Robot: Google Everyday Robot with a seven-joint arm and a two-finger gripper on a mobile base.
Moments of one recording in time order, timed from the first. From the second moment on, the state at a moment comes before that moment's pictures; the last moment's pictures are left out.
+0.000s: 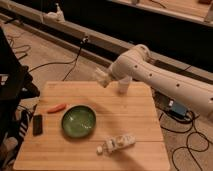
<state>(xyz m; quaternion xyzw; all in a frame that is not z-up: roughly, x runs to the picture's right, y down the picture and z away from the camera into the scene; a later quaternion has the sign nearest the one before) 0.039 -0.068 0.754 -0.12 -0.13 0.37 0.91</state>
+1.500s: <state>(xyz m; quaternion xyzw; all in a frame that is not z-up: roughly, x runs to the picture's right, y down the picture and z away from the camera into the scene) 0.183 -0.096 0.862 -0.09 -0.08 0.60 0.79</state>
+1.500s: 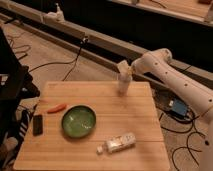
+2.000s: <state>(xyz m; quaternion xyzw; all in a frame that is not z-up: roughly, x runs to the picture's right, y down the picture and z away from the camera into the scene) 0.188 -0.082 0.873 -0.10 -0.07 0.61 0.78</state>
